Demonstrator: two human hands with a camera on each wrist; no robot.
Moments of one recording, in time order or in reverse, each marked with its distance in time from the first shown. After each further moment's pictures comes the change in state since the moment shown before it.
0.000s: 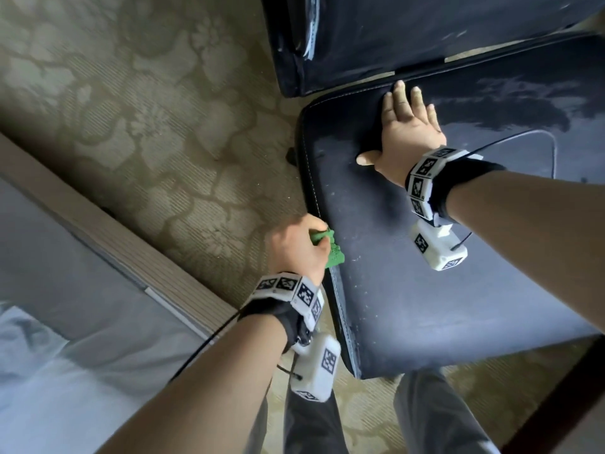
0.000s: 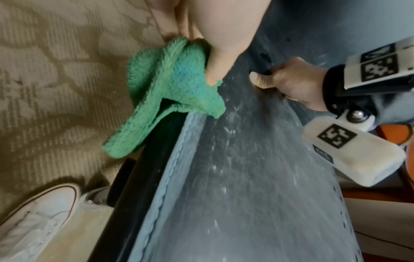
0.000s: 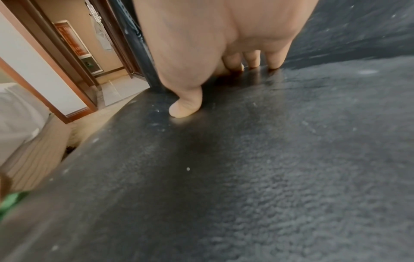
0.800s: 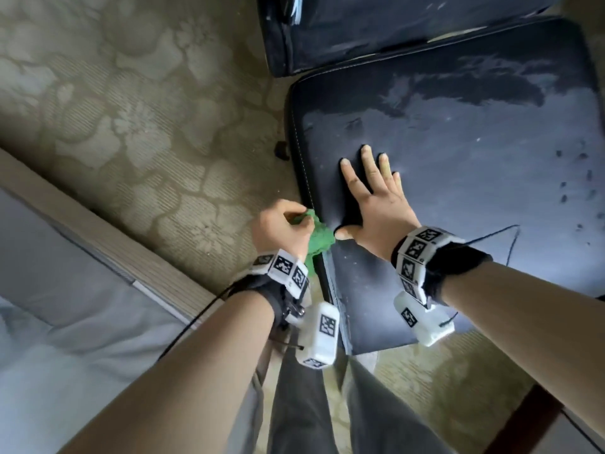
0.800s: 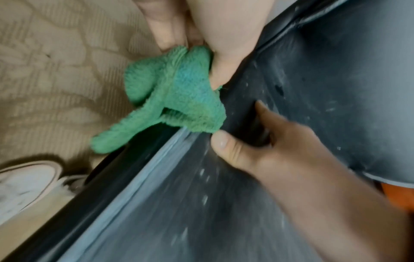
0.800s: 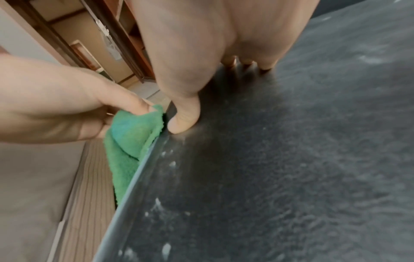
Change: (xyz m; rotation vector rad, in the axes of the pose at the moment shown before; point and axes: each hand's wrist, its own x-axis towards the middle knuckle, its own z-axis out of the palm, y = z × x) left_hand -0.009 -0.019 0.010 -0.259 0.173 -0.098; right_hand -0.123 -0.021 0.063 0.166 -0.062 -0.140
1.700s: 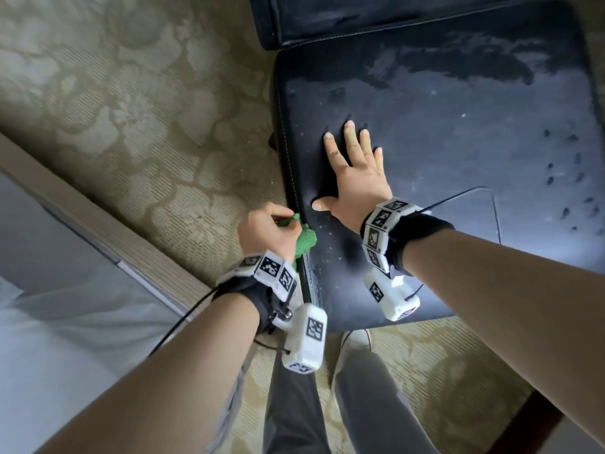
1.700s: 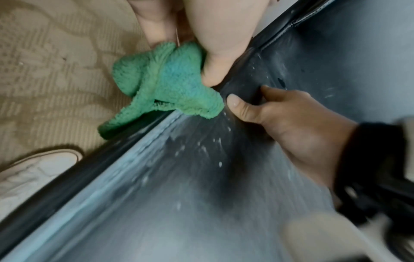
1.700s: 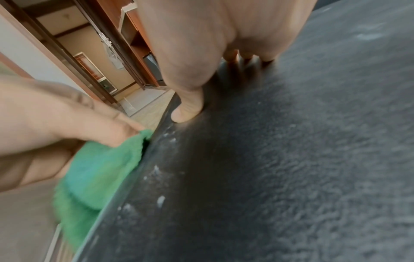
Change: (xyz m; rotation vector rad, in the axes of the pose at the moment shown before) left_hand -0.046 -0.007 0.013 0.088 0.030 -0.078; right_hand 0.005 0.003 0.015 0.013 0.086 0.014
